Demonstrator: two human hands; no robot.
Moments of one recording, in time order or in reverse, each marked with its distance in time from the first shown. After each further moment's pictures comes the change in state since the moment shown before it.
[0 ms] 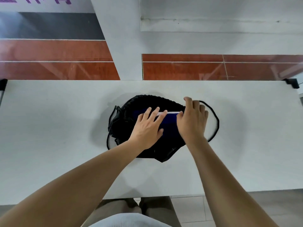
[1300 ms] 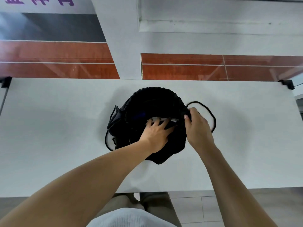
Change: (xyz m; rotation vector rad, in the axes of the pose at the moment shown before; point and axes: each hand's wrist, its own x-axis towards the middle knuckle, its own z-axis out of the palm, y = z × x) left_hand -0.003 0.042 0.019 0.208 -0.203 0.095; right_hand -0.033 0.039 -0.040 0.392 -0.202 -0.041
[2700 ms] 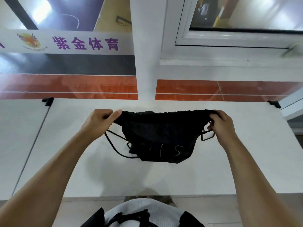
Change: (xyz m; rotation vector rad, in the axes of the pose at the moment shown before) left_hand -0.203 -0.175 -0.117 -0.922 0.513 -0.459; right_hand -0.018 -0.040 -0.068 0.765 0.140 0.294
